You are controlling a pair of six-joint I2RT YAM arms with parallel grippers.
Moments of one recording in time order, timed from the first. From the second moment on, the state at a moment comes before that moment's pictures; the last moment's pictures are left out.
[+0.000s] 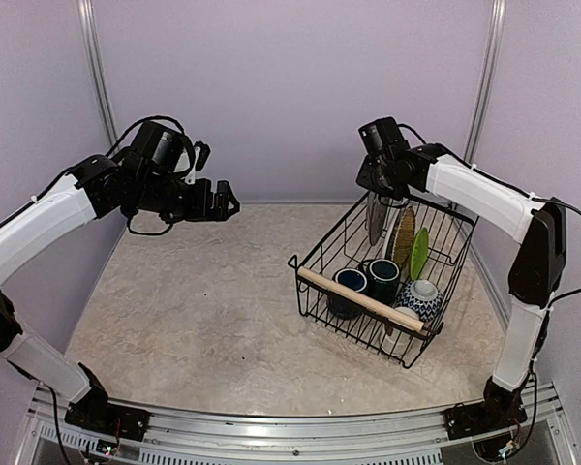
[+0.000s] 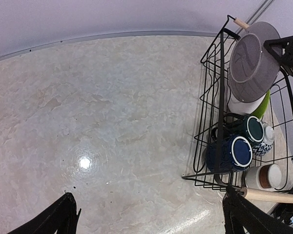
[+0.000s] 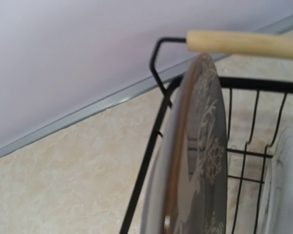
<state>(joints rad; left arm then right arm) -0.68 1.44 1.51 -0.76 -0.08 -0.42 0.60 1.89 1.84 -0.63 0.55 0.78</state>
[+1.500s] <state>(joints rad) -0.47 1.61 1.52 -0.33 0.77 -1.17 0.87 1.49 1.41 -0.24 0.03 -0.78</state>
